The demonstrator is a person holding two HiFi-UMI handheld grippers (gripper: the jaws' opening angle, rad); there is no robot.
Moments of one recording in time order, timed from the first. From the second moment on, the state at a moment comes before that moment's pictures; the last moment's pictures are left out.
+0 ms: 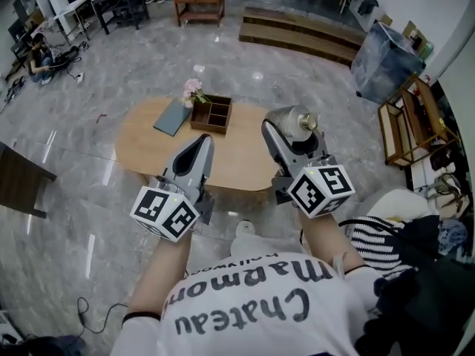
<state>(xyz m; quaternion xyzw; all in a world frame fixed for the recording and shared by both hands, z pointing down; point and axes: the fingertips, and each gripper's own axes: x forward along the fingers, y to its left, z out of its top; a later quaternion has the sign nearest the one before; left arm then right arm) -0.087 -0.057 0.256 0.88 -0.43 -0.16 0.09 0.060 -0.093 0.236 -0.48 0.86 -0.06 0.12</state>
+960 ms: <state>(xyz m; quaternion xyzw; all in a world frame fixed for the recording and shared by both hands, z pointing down) -0.068 -0.024 0.255 0.88 -0.44 -0.16 0.08 0.077 -0.059 0.234 -0.48 0.87 -0.05 0.14</state>
